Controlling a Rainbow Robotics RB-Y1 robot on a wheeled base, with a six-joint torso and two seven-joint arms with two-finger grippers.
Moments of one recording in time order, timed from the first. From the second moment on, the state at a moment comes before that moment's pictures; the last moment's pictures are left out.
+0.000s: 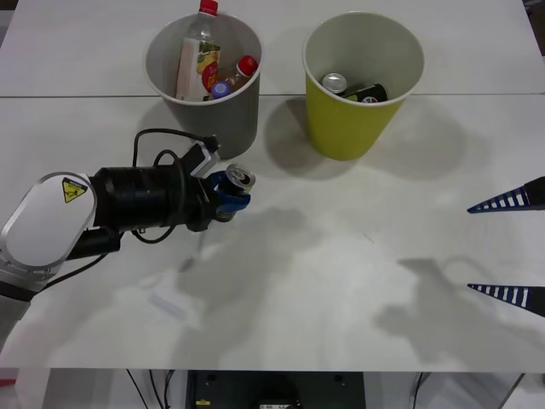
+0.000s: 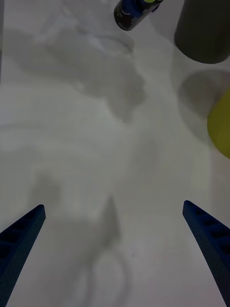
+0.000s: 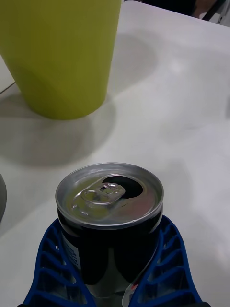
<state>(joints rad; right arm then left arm) 0.26 -1.13 -0.26 -2.01 1.31 -1.13 -0.09 -0.32 0.53 -0.21 -1.70 -1.85 -0.96 0.58</state>
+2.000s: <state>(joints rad) 0.26 -1.13 -0.26 -2.01 1.31 -1.13 -0.09 -1.58 0.19 -0.37 -0.89 -2.11 -1.25 1.24</state>
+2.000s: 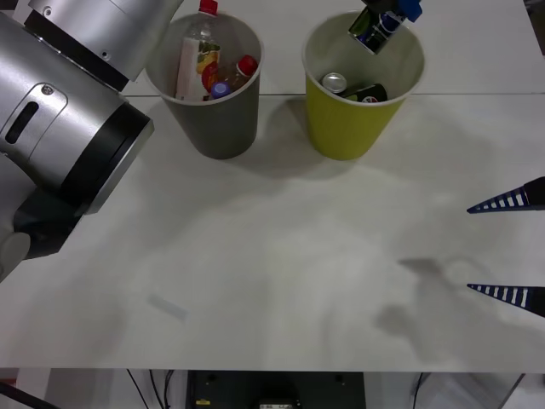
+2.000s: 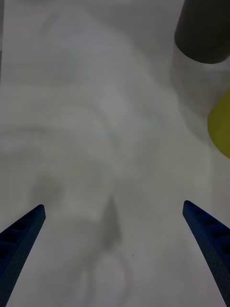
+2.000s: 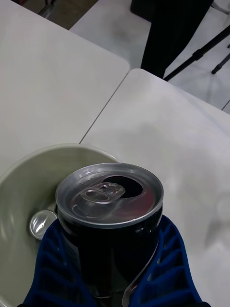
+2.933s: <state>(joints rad) 0.26 -1.13 -0.26 -2.01 1.31 -1.13 -0.09 -1.58 0.19 -0.50 -0.82 -2.10 -1.04 1.29</state>
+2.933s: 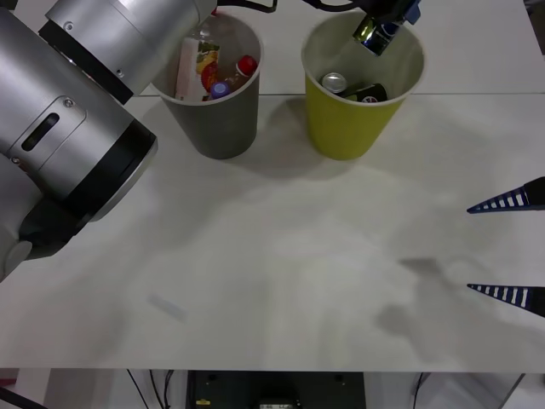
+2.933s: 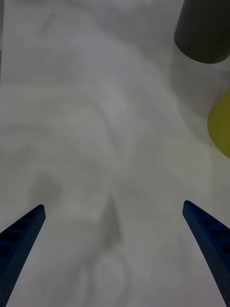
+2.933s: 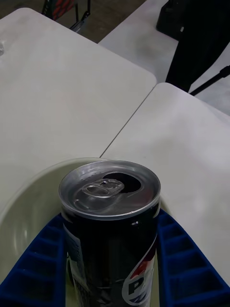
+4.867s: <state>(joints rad) 0.26 -1.13 -0.26 -2.01 1.31 -1.13 -0.09 -0.64 1.08 -0.22 -1.75 -1.36 -1.13 0.63</state>
